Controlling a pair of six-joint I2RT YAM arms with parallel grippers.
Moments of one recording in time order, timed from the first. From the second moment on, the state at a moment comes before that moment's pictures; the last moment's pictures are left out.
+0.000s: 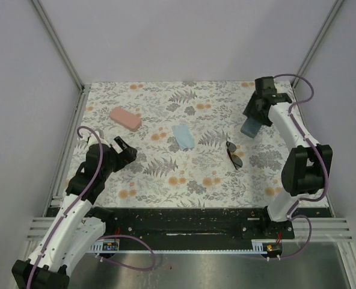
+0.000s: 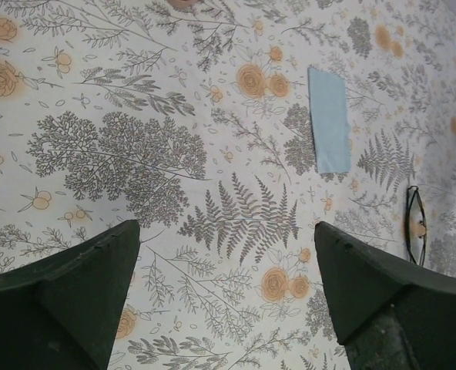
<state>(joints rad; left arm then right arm) -0.29 0.63 0.60 -0.51 -0.13 -0.73 0.17 1.69 1.51 -0.76 0.30 0.56</state>
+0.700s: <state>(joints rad) -0.19 0.97 0.79 -0.51 -0.22 -0.83 -0.04 1.82 1.39 -0.67 0.21 0.59</state>
